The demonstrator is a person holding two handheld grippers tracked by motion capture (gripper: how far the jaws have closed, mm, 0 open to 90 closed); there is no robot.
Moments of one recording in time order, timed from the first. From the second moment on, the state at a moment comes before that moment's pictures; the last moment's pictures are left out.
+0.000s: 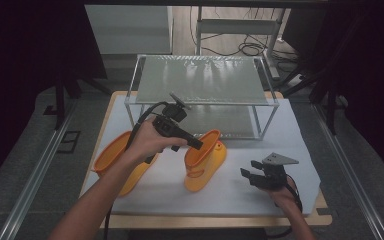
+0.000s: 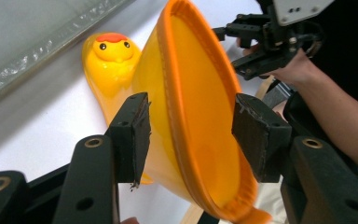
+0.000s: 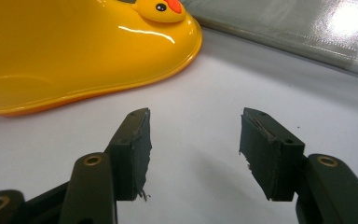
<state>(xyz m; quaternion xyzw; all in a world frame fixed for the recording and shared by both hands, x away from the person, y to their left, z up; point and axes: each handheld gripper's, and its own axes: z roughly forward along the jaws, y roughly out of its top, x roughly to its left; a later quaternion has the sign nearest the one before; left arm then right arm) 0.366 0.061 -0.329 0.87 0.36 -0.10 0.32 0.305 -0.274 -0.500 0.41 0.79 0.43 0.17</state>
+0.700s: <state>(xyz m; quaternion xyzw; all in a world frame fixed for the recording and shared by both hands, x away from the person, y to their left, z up) 0.388 0.035 -0.367 0.87 0.38 -0.12 0.29 0.306 -0.278 -0.503 0.42 0.78 0.42 0.17</state>
